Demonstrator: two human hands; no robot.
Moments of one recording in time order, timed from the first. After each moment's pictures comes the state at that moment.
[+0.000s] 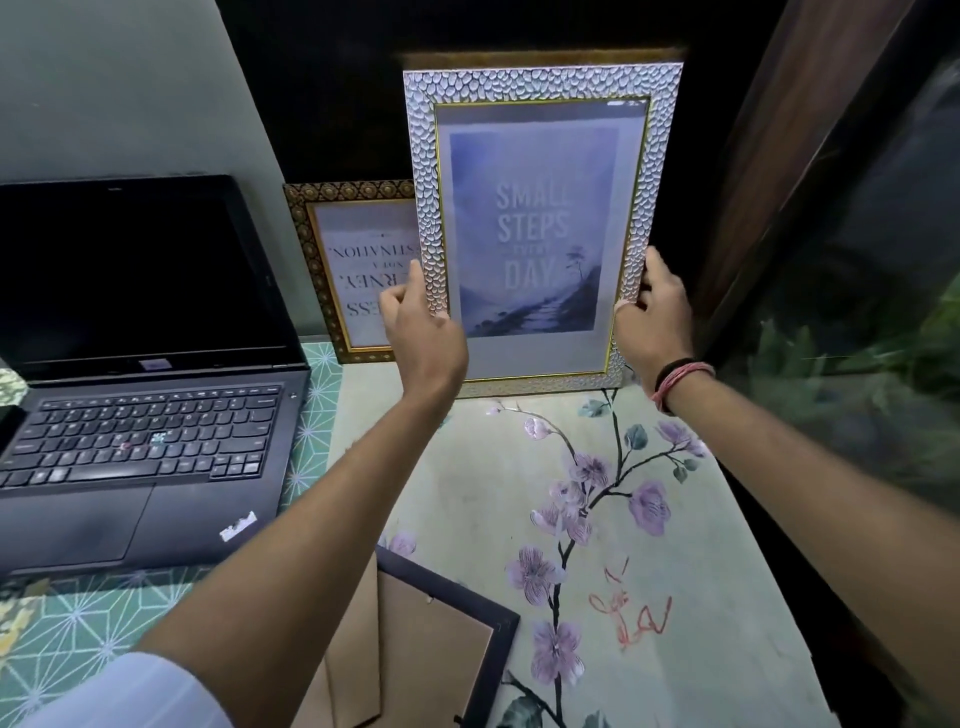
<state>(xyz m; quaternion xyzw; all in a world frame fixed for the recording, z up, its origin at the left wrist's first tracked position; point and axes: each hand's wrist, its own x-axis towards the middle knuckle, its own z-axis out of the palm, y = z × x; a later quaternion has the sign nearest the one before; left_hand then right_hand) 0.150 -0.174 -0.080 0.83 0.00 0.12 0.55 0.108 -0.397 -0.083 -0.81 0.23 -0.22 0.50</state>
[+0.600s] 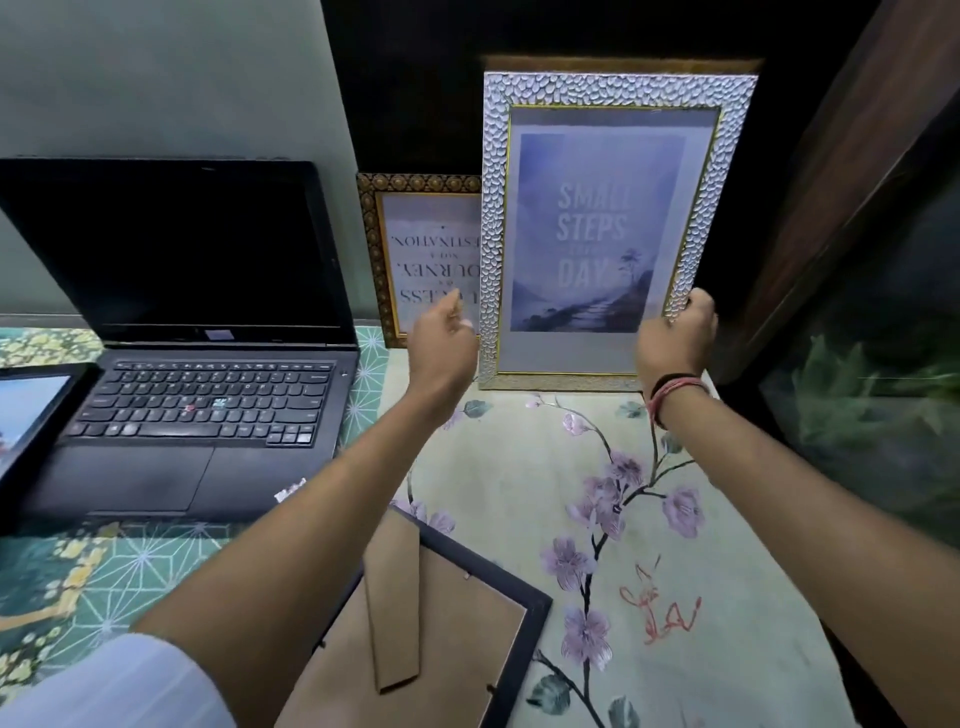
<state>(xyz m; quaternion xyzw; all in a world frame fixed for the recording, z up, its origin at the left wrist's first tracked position) 0.134 -0.128 -0.077 0.80 0.01 0.00 0.60 0.099 -0.341 -0.074 -0.73 0.37 -0.27 0.50</state>
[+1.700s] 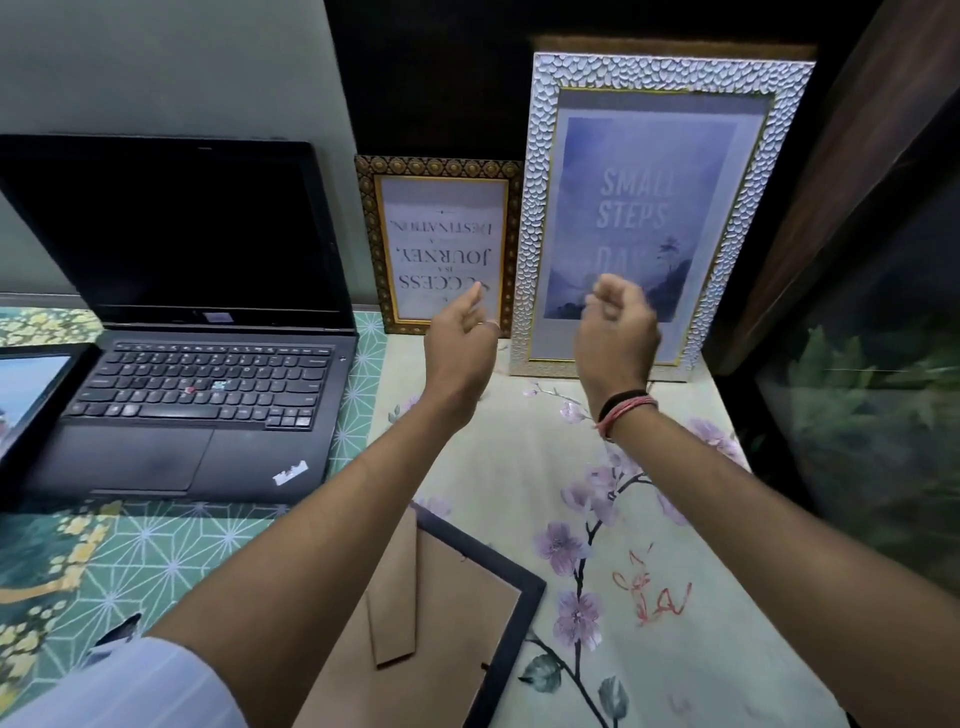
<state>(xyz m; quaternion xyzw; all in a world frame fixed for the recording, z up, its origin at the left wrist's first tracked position) 0.106 -0.141 -0.065 0.72 0.03 -0.05 0.69 0.083 -0.273 -0.060 -0.74 0.26 -0.27 0.56</state>
